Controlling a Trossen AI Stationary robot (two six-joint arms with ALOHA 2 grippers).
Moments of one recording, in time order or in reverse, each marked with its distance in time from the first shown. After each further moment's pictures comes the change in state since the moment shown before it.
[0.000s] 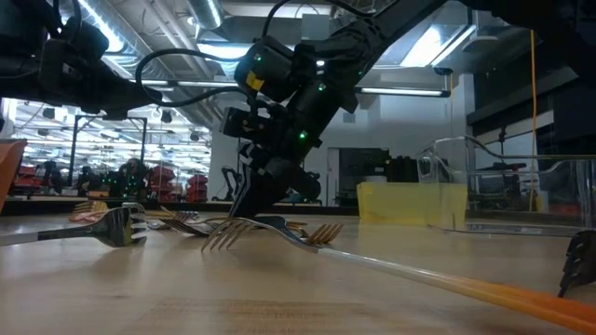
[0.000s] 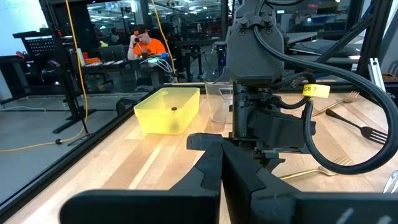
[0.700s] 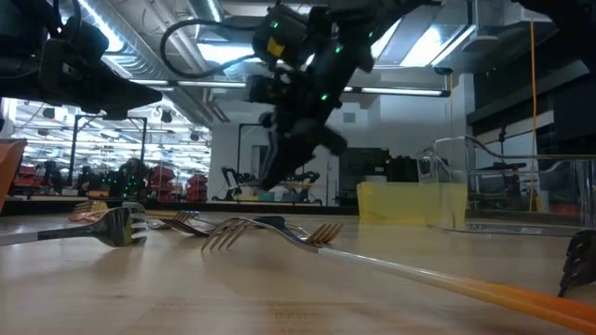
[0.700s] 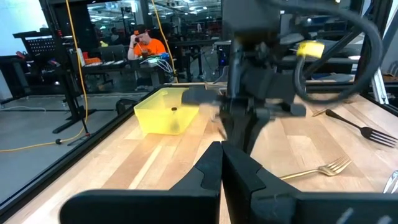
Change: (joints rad) left arm 0.000 0.000 0.000 0.000 0.000 -0.001; right arm 0.000 -0.184 -0.004 -0.229 0.060 0.000
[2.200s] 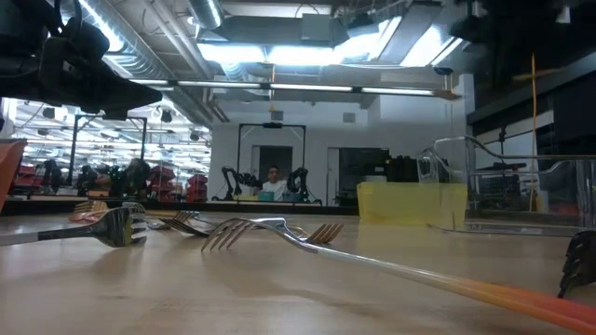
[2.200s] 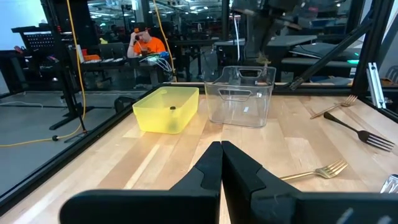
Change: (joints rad) left arm 0.000 0.000 0.000 0.000 0.000 -0.026; right arm 0.301 -0.812 -0.379 -0.817 0.248 0.576
